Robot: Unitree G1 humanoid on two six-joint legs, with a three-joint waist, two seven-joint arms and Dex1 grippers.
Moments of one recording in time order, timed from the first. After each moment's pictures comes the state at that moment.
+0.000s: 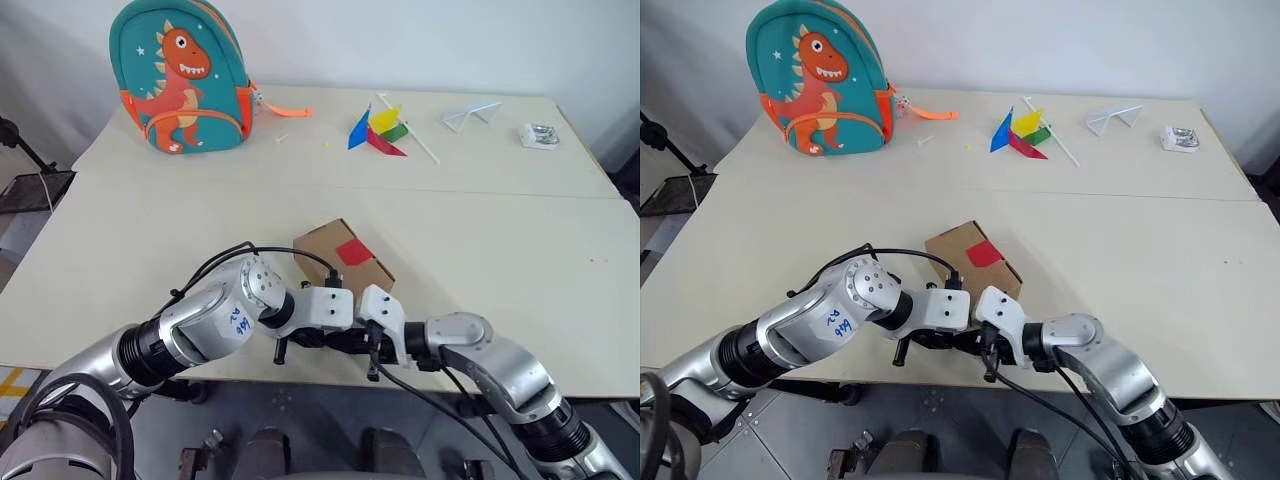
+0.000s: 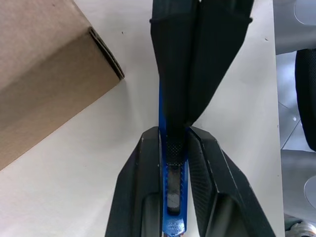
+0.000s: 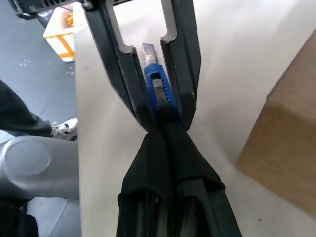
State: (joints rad) left arm -0.83 0.71 -0.76 -0.47 -0.01 1.05 -1.05; right arm -0.29 -0.57 0.32 -0.44 0.39 0.74 0.87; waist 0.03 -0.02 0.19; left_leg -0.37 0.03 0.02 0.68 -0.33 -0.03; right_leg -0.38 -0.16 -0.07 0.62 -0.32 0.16
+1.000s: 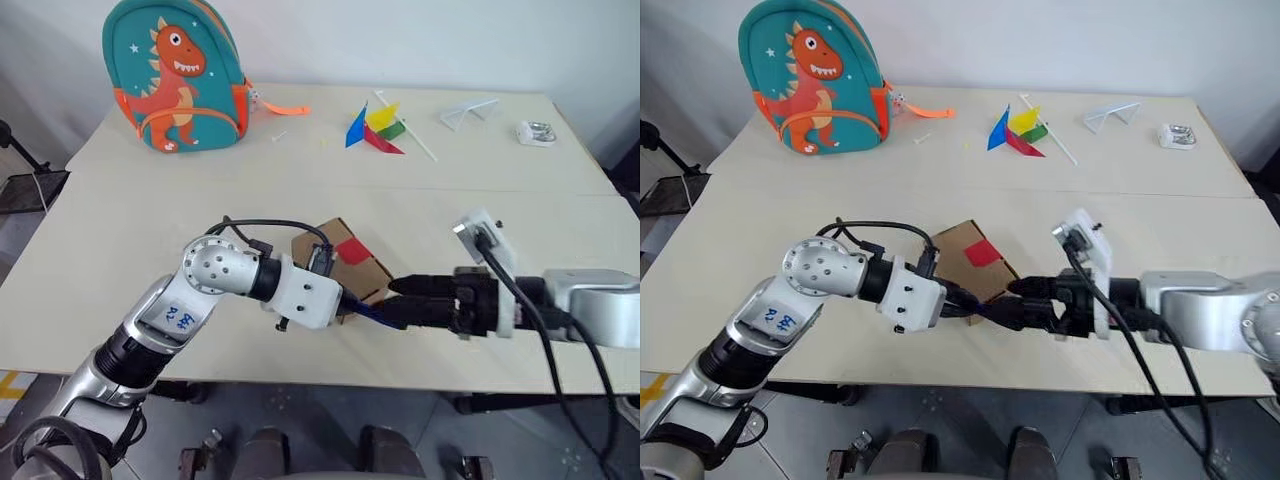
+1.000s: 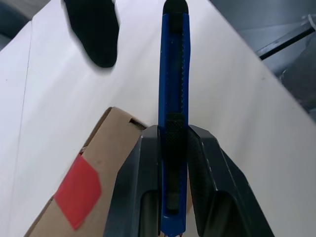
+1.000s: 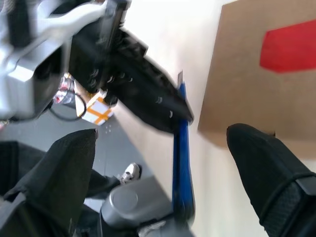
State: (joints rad) left arm -0.69 0.64 -0.40 -0.32 -0.03 0.12 -1.10; right arm -0.51 -1.11 0.08 -0.42 1.95 1.03 0.00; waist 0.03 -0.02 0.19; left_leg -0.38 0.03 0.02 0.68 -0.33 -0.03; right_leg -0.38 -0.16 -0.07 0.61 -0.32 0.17
